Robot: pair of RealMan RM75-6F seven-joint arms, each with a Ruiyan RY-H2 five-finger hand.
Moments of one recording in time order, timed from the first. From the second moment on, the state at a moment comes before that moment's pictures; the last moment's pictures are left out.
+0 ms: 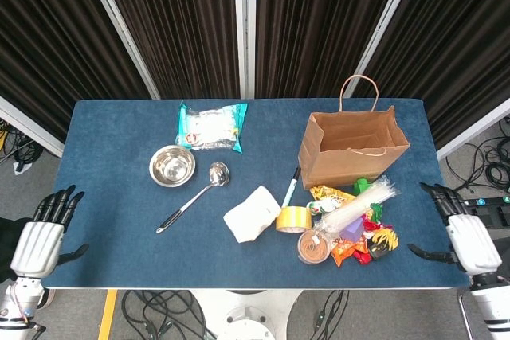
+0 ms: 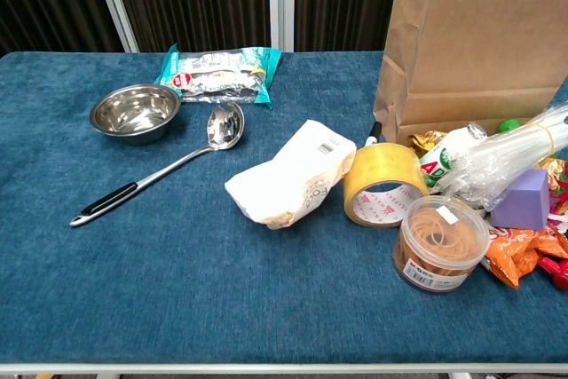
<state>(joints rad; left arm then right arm) -0.09 -1.22 0.00 -1.55 1.60 1.52 0.08 0.14 -0.90 0.02 -1.82 -1.59 1.37 0.30</state>
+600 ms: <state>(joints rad) -0.08 -1.23 0.02 -1.52 1.60 1.52 0.05 0.11 -1.11 -0.02 -1.61 -1.53 1.34 0.24</state>
